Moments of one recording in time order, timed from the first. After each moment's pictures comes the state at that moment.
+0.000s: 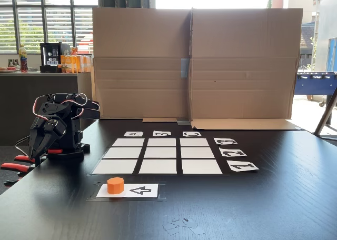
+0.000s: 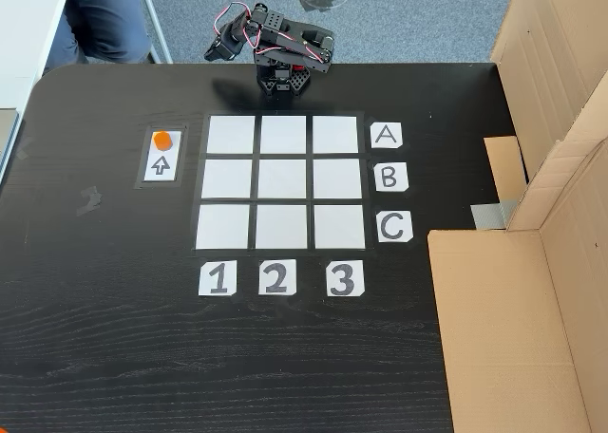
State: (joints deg) arm 100.3 190.1 175.0 66.2 -1.9
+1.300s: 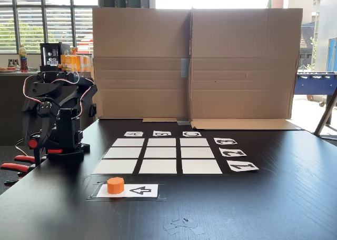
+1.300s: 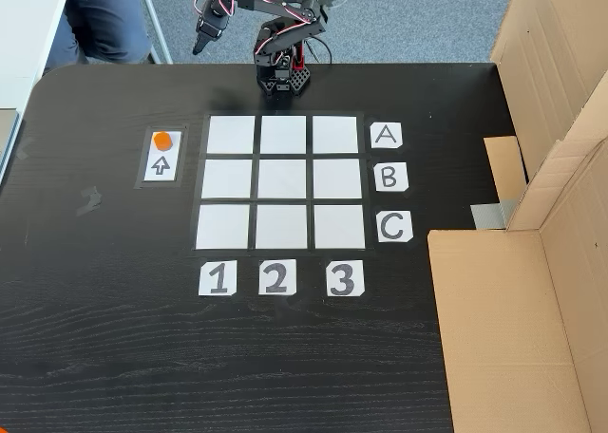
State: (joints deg) arm 97.2 140.7 133.2 75.7 -7.2
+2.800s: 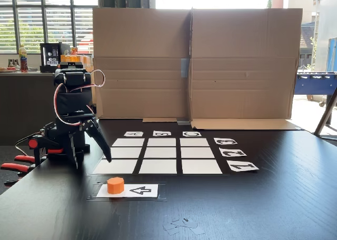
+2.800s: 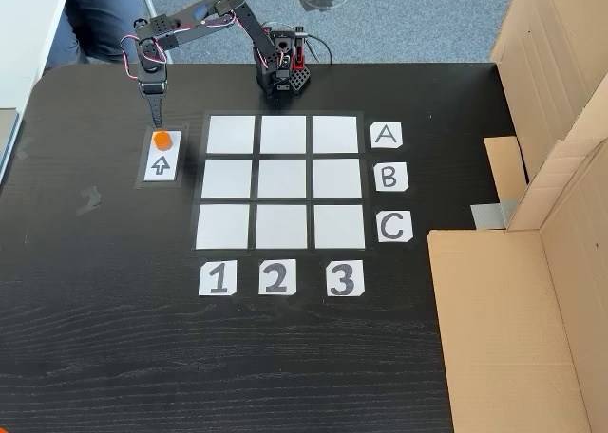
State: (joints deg) arm 63.8 64.9 67.7 87.1 9.8
